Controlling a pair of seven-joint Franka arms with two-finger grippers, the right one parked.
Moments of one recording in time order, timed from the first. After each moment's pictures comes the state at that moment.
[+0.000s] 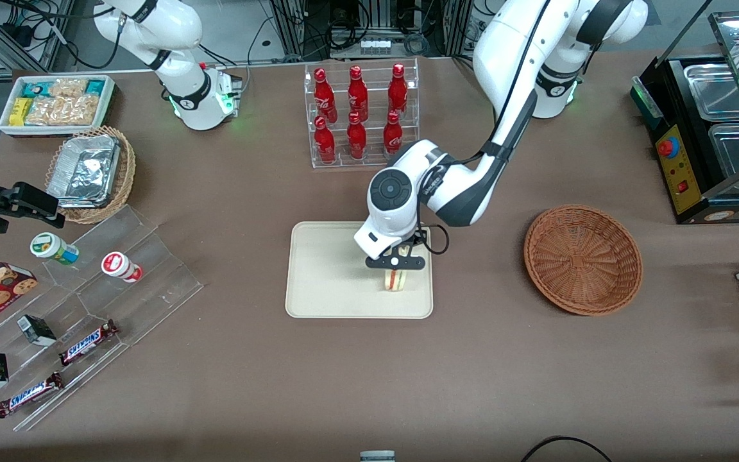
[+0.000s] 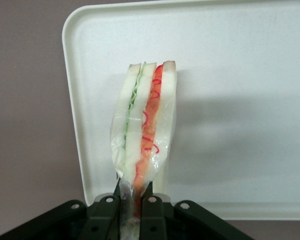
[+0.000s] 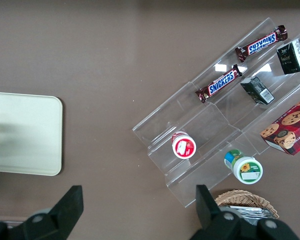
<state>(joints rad) -0.68 0.68 -0.07 -1.49 0.04 2.07 -0.70</state>
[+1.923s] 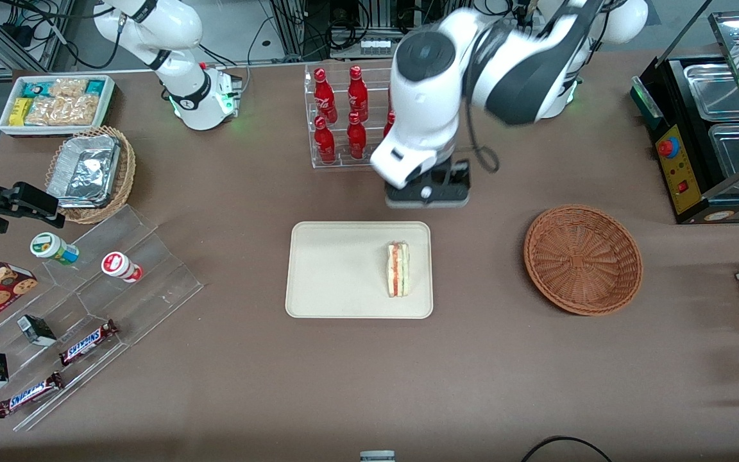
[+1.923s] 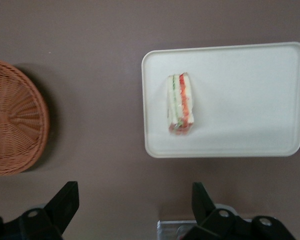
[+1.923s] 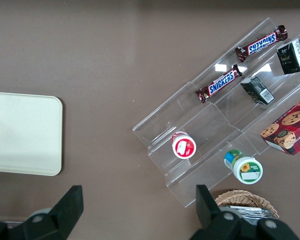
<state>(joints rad) -0.67 0.27 -0.06 -1.42 0.09 1.63 -0.65</state>
